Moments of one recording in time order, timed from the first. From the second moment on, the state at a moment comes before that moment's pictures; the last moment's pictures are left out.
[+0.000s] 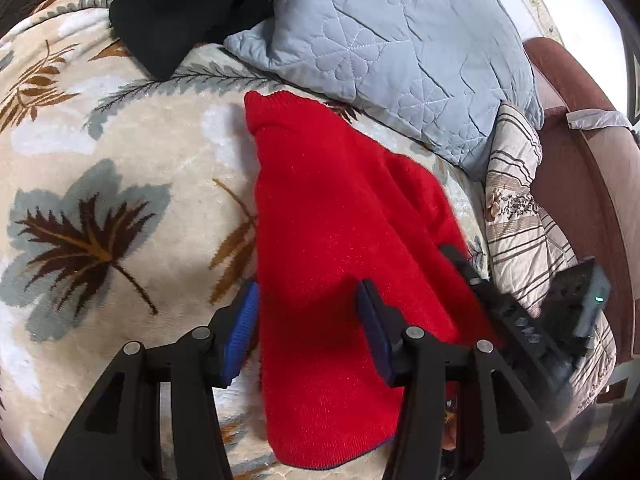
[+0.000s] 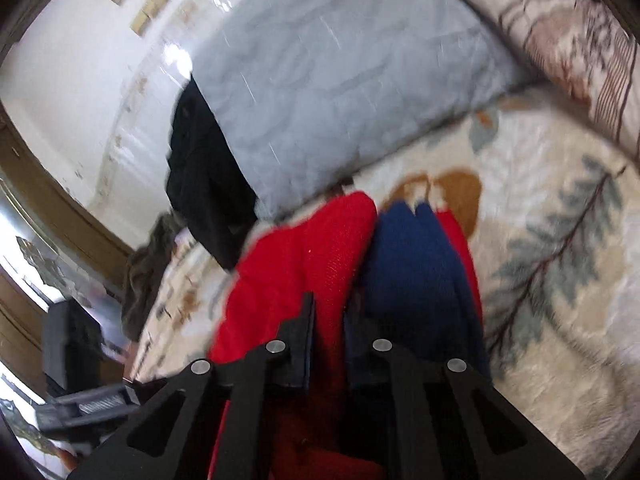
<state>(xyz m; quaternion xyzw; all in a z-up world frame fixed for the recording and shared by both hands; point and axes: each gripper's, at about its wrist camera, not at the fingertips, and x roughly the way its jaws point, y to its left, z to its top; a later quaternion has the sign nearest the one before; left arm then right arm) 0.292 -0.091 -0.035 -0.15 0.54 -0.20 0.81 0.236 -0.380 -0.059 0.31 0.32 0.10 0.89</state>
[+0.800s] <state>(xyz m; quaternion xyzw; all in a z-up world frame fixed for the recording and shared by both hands) 0.262 -0.119 -0.017 -0.02 0.49 -0.12 0.86 0.202 -0.424 -0.073 0.36 0.34 0.13 0.86</state>
